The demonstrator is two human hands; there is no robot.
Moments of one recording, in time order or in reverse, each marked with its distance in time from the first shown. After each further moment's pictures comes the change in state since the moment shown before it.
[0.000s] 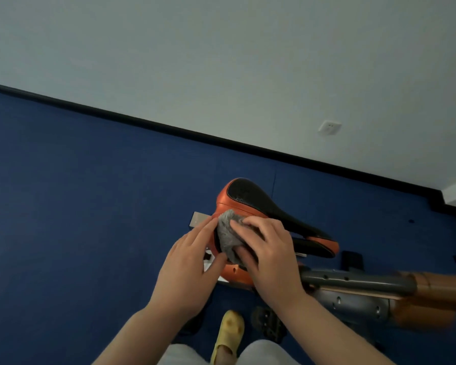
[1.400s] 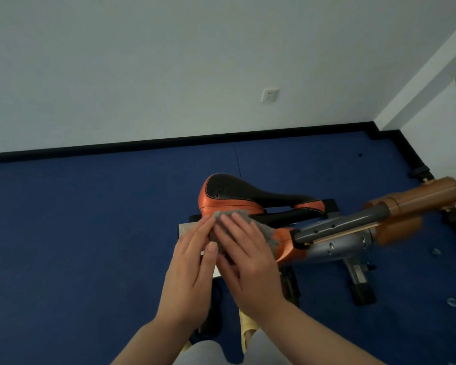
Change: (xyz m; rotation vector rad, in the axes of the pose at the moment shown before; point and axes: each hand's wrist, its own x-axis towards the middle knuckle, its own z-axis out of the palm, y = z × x) left_hand 0.022 -0.027 -0.014 -0.289 -0.128 0.192; right_hand -0.014 -0.053 0.054 0.028 0.257 0.241
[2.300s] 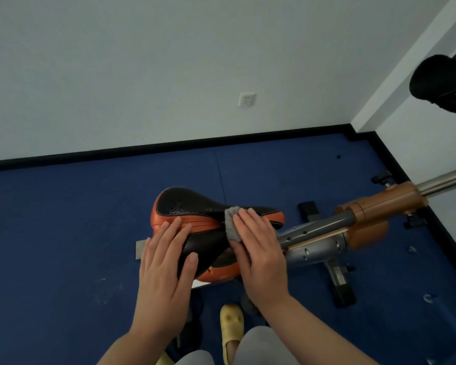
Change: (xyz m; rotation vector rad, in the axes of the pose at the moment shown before) left_hand 0.023 0.009 0.045 0.337 0.044 0.093; right_hand -0.002 0.088 -0.040 -0.102 0.113 0.157
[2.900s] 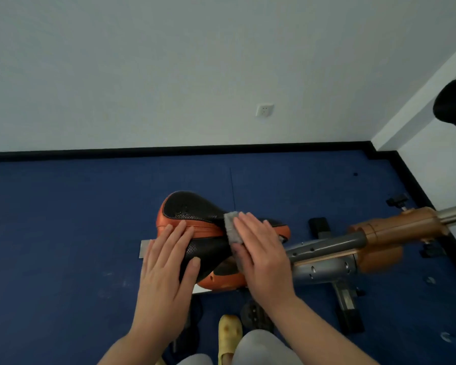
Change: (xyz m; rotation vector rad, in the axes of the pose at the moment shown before) left_hand -0.002 0.008 0.003 0.068 0.021 -0.043; right_hand 0.018 0.012 -0.006 0.013 -0.116 -0.119
